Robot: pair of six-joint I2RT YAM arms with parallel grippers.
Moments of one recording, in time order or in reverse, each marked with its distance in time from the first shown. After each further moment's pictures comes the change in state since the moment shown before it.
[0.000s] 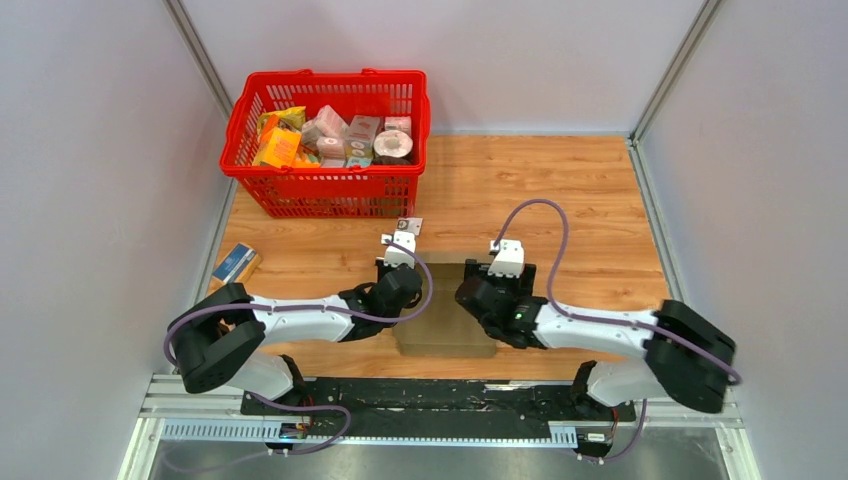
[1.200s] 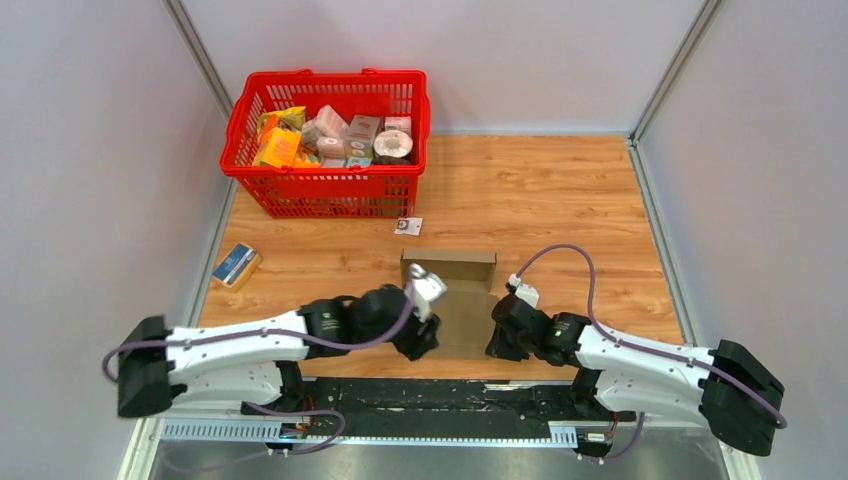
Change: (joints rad) left arm -0.128 -0.438 0.024 -0.486 0.703 0.080; right arm -0.052 -0.401 -0.209 -0.333 -0.929 0.296
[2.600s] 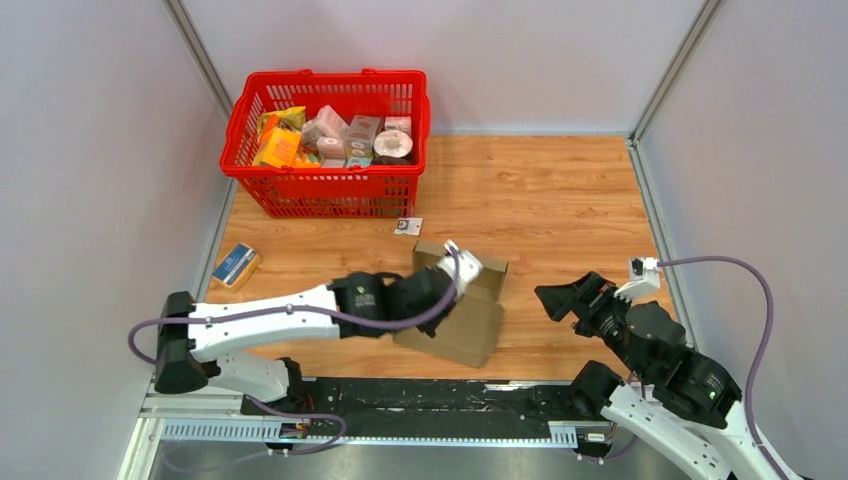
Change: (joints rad) left arm -0.247 0.383 0.564 -0.438 -0.358 0.098; right arm -0.190 -0.759 0.352 -0.444 0.242 -0.159
